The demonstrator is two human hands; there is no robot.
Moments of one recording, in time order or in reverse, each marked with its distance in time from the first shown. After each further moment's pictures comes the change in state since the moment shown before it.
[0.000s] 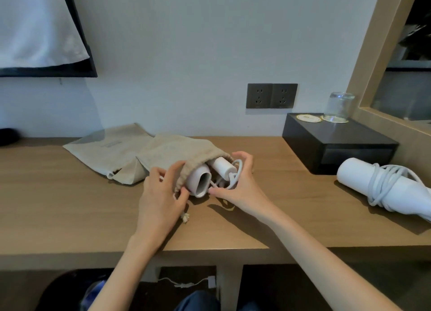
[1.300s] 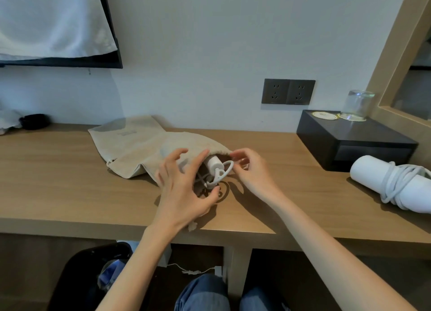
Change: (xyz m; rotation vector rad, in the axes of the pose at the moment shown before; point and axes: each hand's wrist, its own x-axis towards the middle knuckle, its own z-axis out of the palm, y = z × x) left_hand -0.022 0.017 -0.014 0.030 0.055 0.127; right_hand 0.019 0.005 0.006 -0.302 0.099 -0.058
